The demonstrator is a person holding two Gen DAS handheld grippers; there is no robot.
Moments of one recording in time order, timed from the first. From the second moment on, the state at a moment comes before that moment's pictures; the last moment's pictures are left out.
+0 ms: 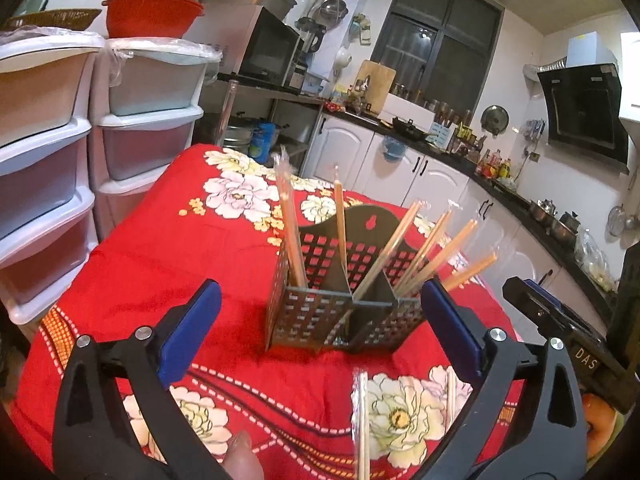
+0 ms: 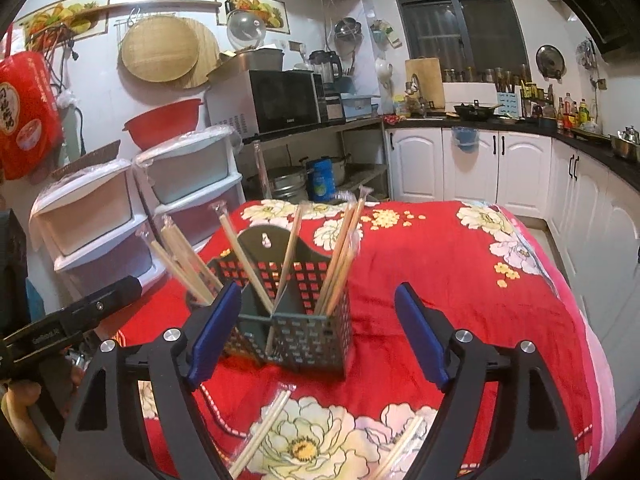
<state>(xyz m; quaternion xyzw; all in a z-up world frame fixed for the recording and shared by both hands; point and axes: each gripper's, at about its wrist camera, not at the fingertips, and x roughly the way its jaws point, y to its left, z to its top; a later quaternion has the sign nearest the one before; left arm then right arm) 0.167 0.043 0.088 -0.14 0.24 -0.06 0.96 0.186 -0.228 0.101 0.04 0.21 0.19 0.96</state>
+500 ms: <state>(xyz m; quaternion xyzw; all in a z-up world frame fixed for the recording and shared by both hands) 0.158 0.029 0.058 -0.13 0.27 -0.07 0.95 0.173 -0.239 0.078 0.03 0.24 0.19 0.95</state>
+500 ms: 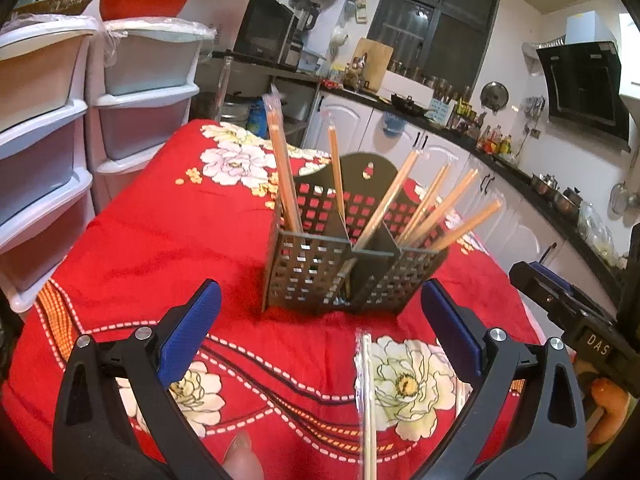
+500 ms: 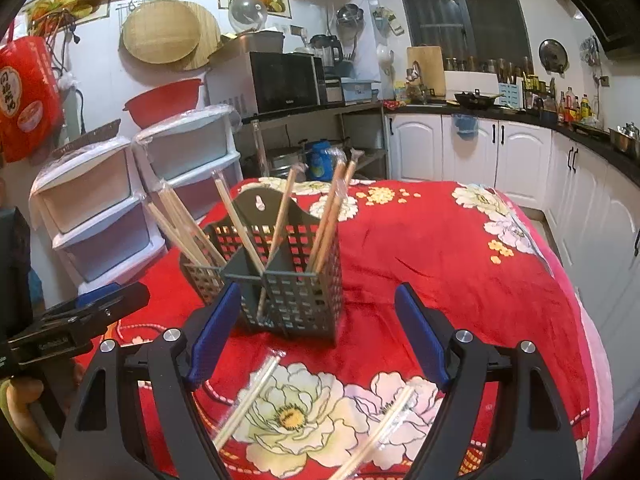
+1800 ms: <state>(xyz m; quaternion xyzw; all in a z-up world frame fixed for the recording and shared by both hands) 0.199 -0.038 -0.023 -0.12 0.41 -0.15 0.89 0.215 -0.277 -0.033 0.04 0.42 0.14 0.89</state>
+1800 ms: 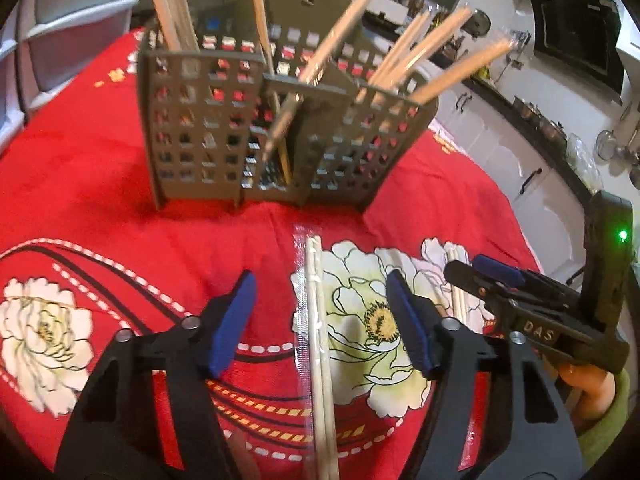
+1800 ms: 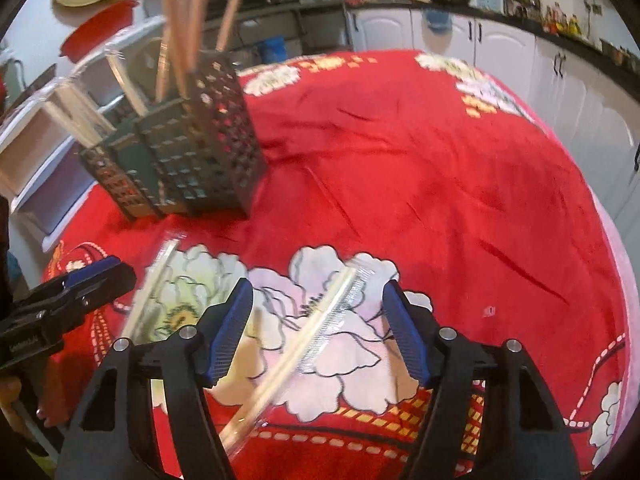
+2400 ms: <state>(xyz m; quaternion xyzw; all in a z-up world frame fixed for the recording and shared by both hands) 0.242 -0.083 -0.036 -0.04 0.45 -0.12 0.88 0.241 -0.275 -0.047 0.04 0.43 0.14 0.89</state>
